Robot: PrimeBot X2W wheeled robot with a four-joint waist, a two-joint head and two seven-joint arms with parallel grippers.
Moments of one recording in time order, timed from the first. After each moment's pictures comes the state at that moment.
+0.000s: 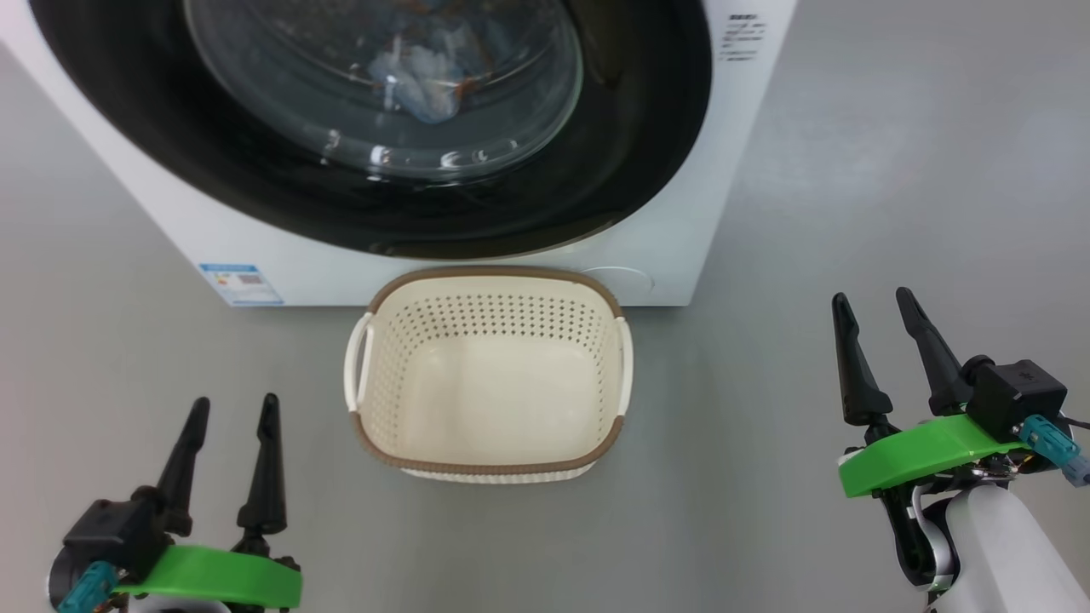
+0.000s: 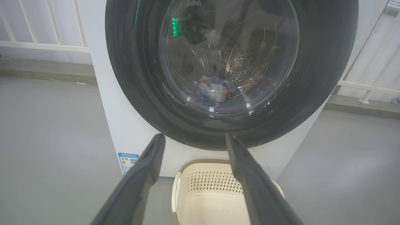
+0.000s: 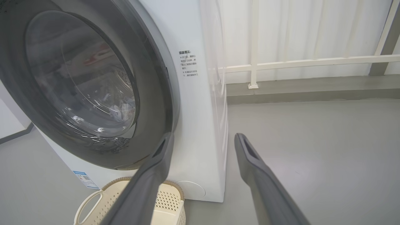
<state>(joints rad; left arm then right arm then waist) -0.16 0.16 -0.07 0.27 -0.37 -0.13 -0.26 -0.27 -0.10 0.03 0.35 0.27 0.13 -0.26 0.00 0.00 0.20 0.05</state>
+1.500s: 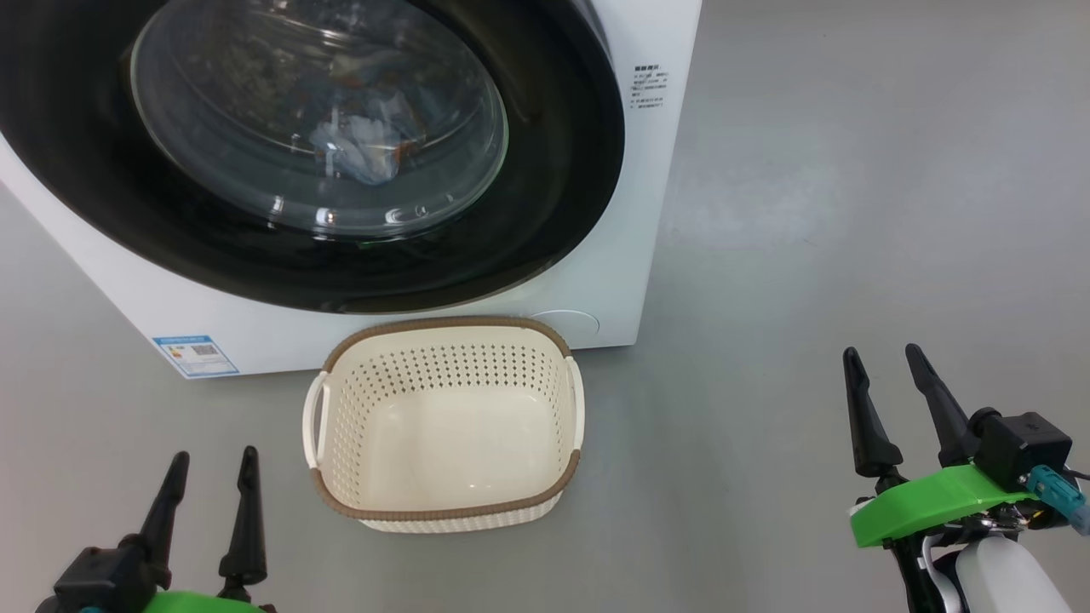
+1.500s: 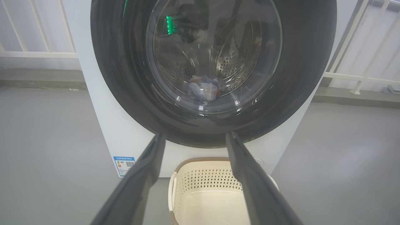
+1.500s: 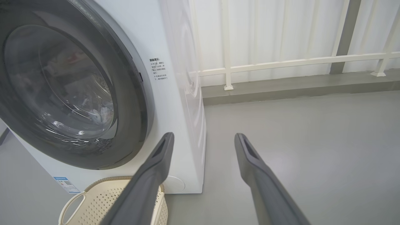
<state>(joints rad) -0.08 0.17 -0.02 0.29 -0.33 -0.13 -0.26 -0.17 -0.10 0.01 0.34 0.28 0.13 -0.26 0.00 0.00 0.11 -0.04</state>
